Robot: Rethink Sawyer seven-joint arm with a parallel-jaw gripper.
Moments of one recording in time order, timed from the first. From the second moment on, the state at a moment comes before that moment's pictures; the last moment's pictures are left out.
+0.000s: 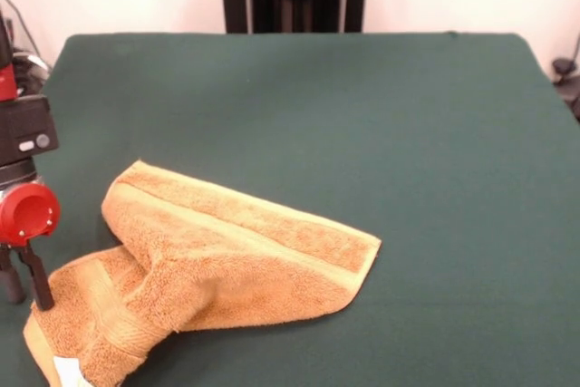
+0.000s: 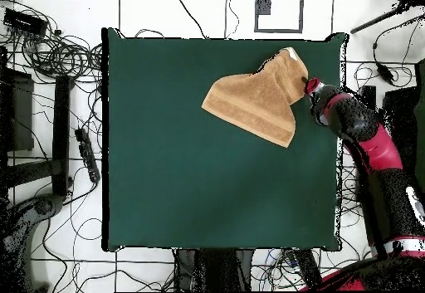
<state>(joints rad) -0.90 -0.15 0.57 1.16 -0.19 0.41 1.65</state>
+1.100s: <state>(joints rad) -0.90 -0.15 0.59 1.17 -0.19 0.35 1.65</state>
